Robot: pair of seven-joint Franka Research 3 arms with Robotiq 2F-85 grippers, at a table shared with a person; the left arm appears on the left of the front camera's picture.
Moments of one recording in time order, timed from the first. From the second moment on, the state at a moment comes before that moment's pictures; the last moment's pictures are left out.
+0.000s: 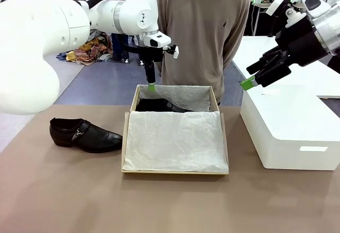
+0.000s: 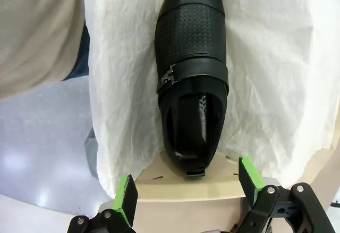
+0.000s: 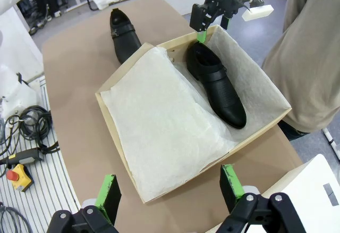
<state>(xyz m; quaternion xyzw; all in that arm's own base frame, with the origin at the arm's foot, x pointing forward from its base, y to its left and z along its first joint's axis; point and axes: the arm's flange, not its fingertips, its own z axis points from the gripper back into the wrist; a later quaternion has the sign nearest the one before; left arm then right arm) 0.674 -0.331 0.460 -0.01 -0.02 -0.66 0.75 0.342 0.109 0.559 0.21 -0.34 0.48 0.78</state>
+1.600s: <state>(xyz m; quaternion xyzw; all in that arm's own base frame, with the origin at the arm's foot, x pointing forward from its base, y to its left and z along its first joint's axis) 0.568 -0.158 0.542 0.00 -0.05 -0.71 0.70 0.342 0.110 0.559 0.21 -0.34 0.48 0.78</state>
